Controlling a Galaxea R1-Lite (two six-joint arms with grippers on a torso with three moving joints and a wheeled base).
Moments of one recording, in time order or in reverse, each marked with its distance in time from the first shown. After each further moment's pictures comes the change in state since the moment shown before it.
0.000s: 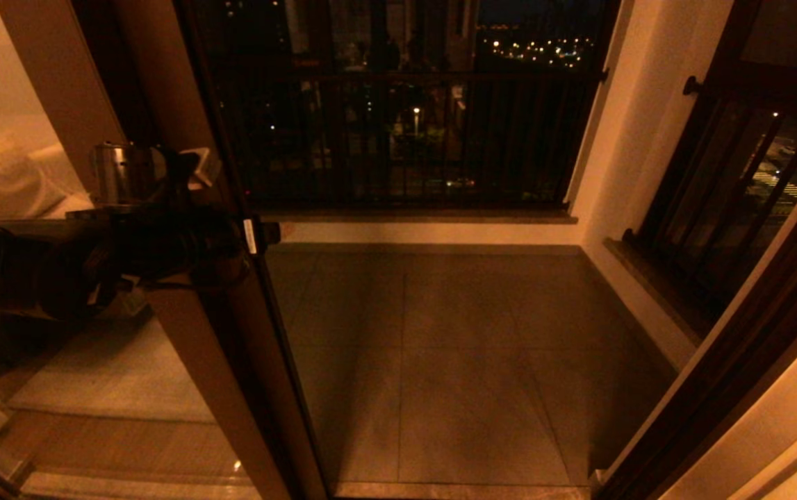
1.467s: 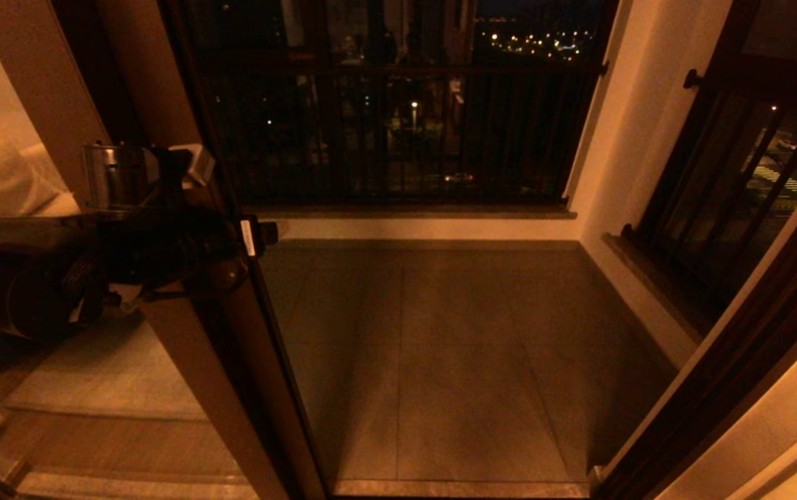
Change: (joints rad) left arm -0.047 -0.078 0.083 -0.015 0.152 0.000; right arm 0.000 0.000 0.000 0.000 0.000 0.000
